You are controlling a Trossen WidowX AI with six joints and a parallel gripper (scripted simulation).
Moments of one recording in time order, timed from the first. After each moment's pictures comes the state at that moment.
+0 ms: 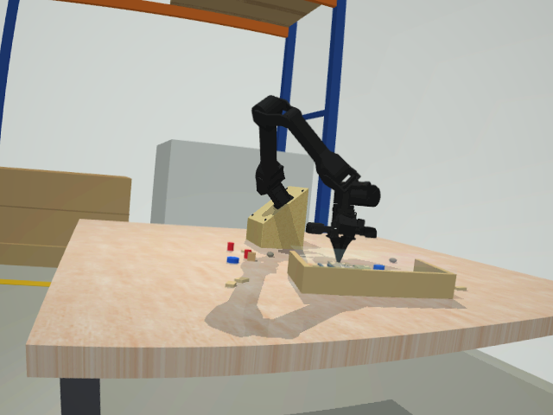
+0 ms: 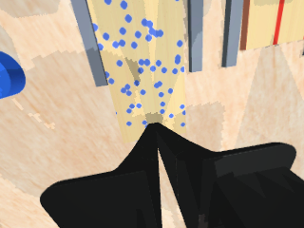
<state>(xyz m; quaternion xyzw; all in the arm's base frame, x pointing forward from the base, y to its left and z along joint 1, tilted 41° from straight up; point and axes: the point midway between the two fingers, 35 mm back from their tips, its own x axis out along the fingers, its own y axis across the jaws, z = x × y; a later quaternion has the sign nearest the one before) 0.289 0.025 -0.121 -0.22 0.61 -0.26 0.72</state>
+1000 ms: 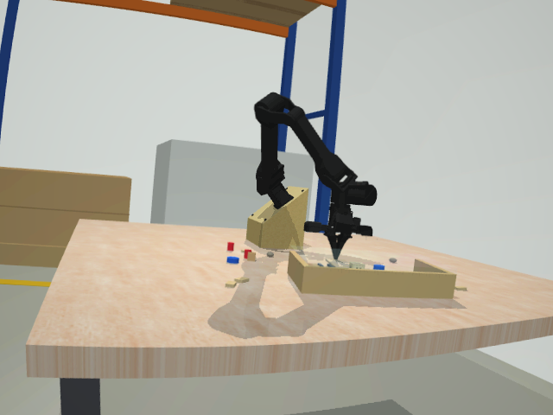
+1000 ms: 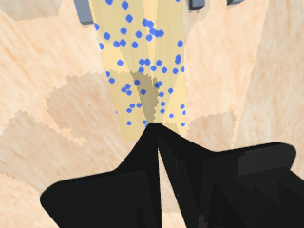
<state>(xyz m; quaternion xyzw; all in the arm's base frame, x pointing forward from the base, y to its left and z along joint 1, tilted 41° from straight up) 0.249 0.027 -0.129 -0.22 0.60 -0.26 0.72</state>
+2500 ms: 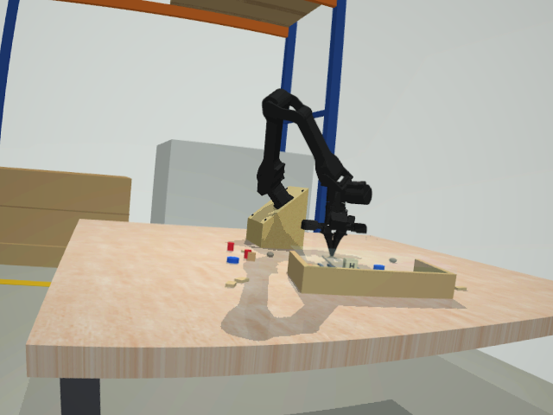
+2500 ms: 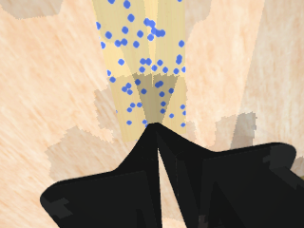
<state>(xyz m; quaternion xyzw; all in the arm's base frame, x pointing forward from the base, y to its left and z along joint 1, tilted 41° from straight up) 0.190 0.031 -0.139 -0.21 0.60 -0.26 0.72</state>
